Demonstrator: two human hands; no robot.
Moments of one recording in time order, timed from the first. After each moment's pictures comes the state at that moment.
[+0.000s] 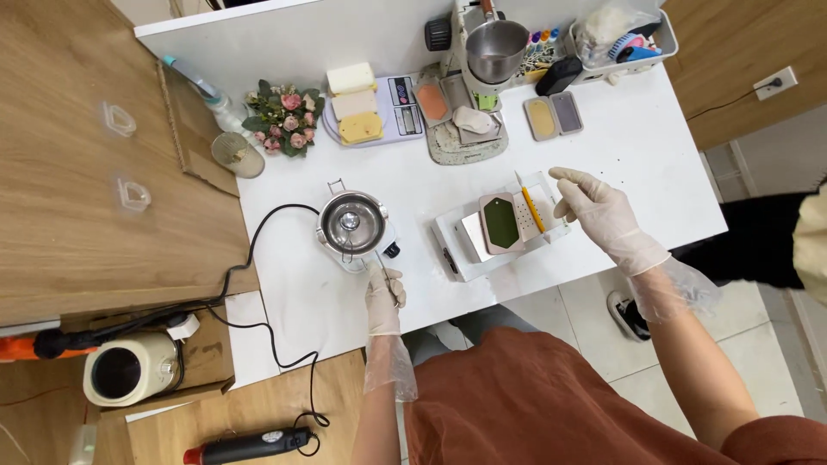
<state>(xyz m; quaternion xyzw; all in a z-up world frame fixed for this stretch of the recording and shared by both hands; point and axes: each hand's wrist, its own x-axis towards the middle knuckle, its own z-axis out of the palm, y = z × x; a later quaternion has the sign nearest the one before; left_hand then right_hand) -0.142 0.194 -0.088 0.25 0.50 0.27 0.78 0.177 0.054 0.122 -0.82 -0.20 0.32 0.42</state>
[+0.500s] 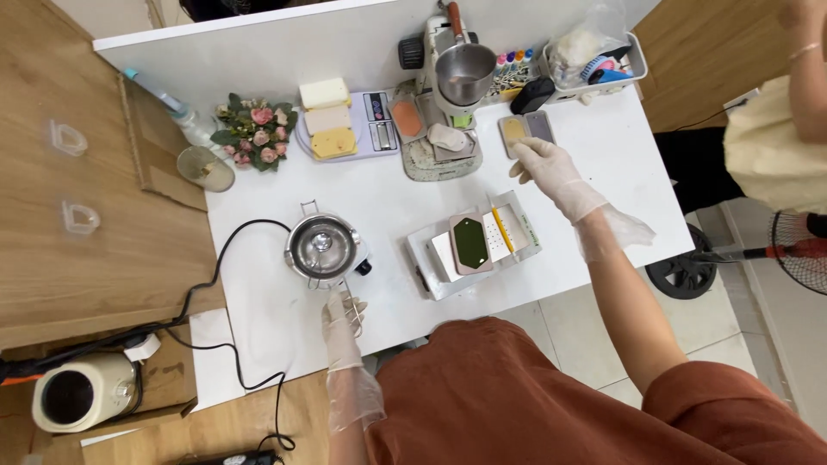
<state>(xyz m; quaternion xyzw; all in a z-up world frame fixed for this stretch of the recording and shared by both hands) -0.163 0.189 -0.101 0.30 0.59 0.30 0.69 0.282 0.119 0.056 -0.79 -0.23 0.34 0.45</state>
